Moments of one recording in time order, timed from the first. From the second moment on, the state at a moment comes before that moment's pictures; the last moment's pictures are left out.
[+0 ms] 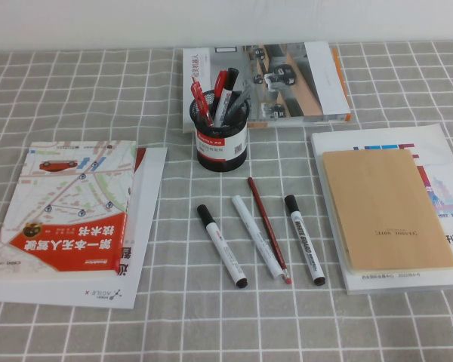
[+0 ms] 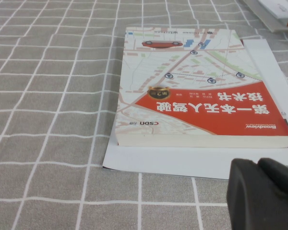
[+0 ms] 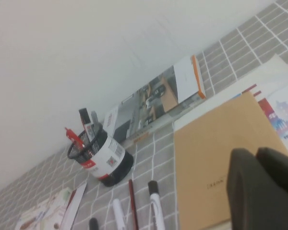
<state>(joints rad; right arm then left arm) 0.09 -0.01 0.03 0.85 0.16 -0.12 -0.05 -0.01 0.03 -0.06 0.38 0.07</state>
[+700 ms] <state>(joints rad) 0.09 0.65 -0.53 0.59 0.60 -0.20 -0.05 -0.01 0.03 -0.06 0.38 0.07</state>
